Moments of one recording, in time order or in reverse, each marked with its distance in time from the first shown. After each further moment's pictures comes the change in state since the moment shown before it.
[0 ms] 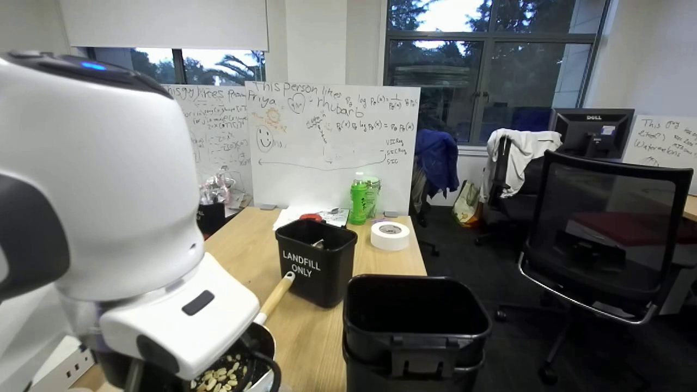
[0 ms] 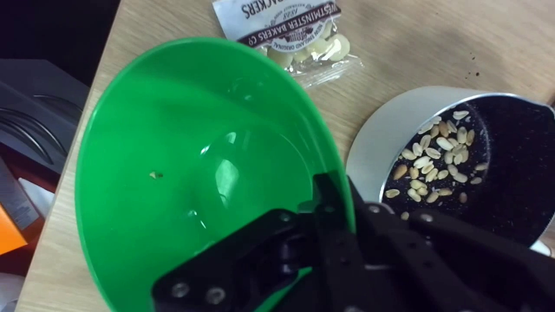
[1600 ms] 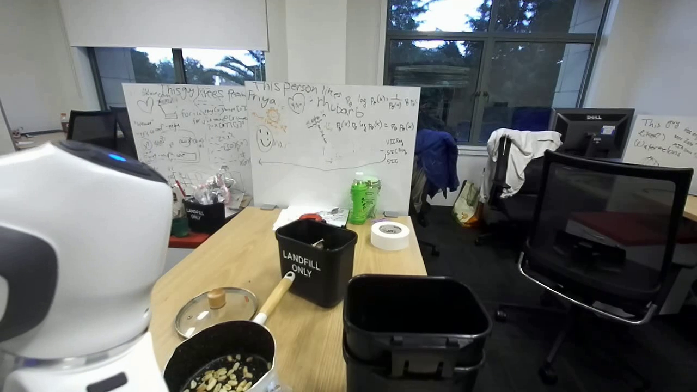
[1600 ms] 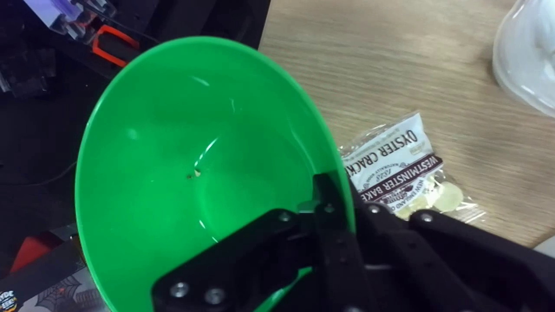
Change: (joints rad) arm 0.025 0.037 0.028 -0.058 -0.171 -0.237 0.401
